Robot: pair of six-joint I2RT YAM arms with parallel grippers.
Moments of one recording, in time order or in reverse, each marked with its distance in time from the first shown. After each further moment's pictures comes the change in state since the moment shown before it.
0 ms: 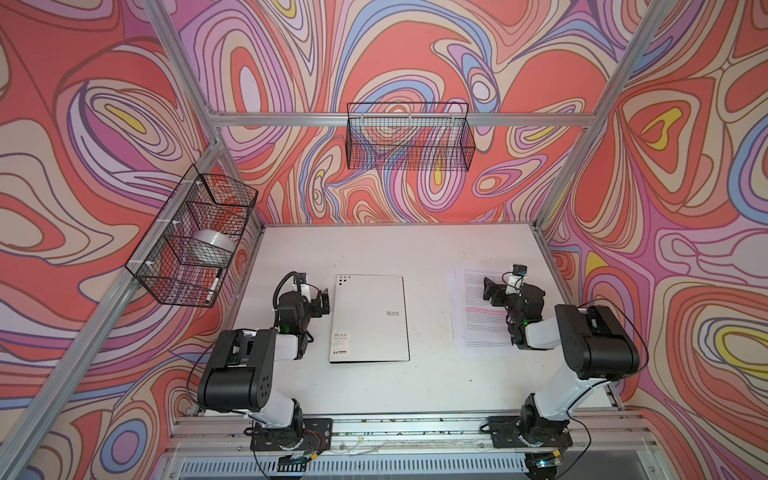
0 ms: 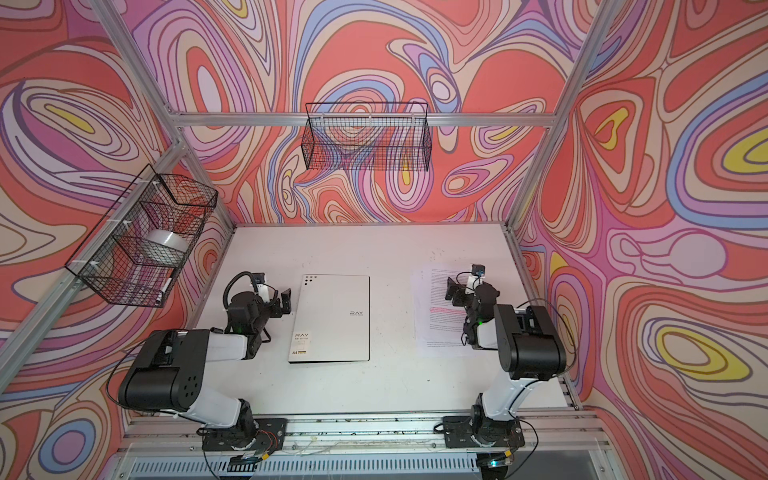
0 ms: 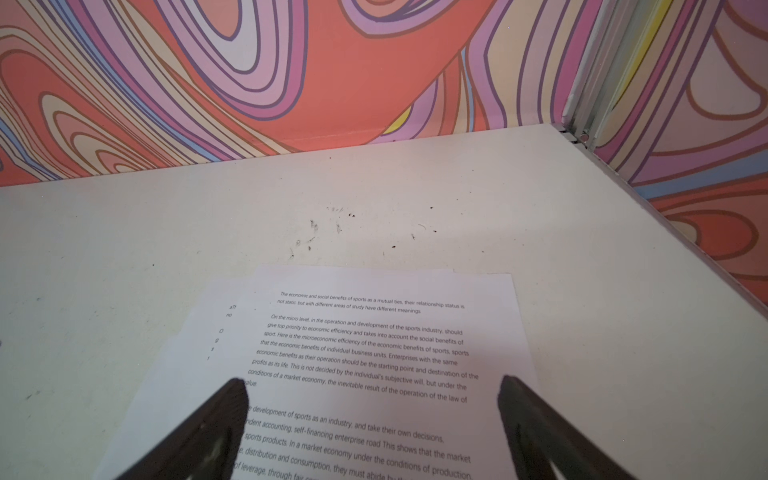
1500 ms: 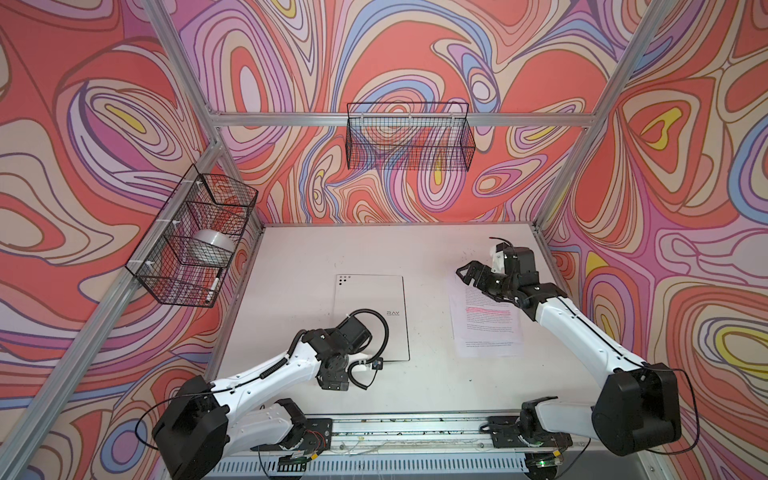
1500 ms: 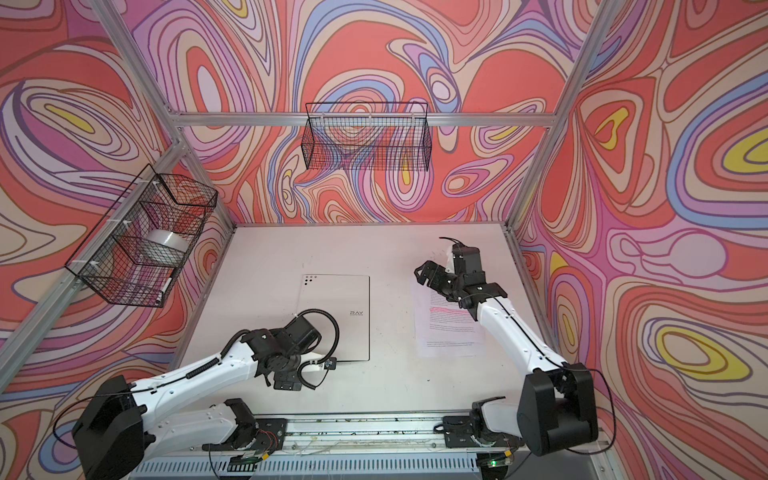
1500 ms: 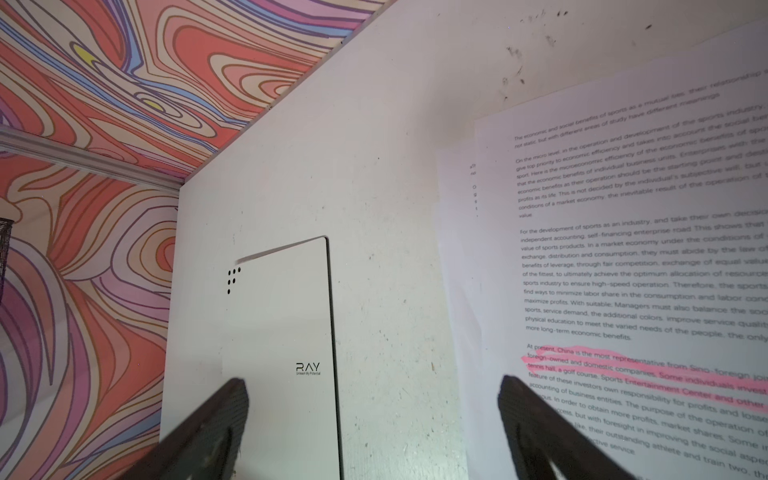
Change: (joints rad) left arm -0.805 -0.389 0.246 -1.593 -0.270 0.879; right arm 0.249 -0.426 0.507 -1.346 -0.186 0.561
